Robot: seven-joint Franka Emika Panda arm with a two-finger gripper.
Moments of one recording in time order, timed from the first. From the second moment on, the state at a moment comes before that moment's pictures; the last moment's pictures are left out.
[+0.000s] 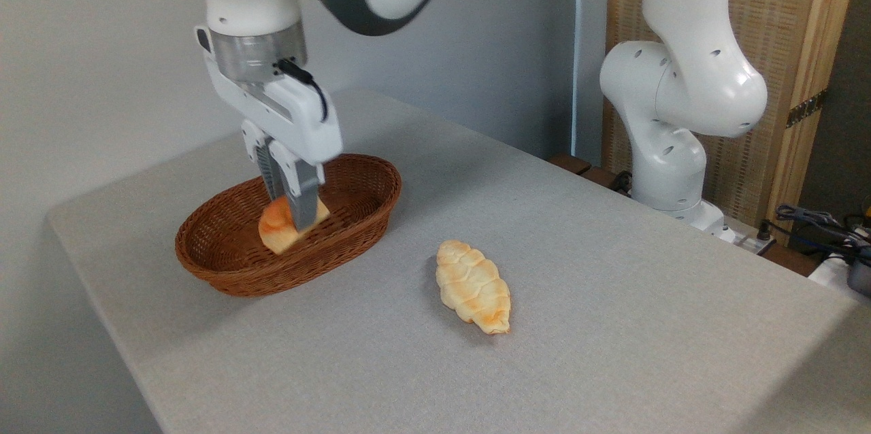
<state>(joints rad) 0.01 0.07 -0.20 -1.73 -0.12 1.85 0.56</state>
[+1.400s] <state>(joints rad) 0.00 0.22 -0.41 -1.72 -0.12 2.08 0.44</state>
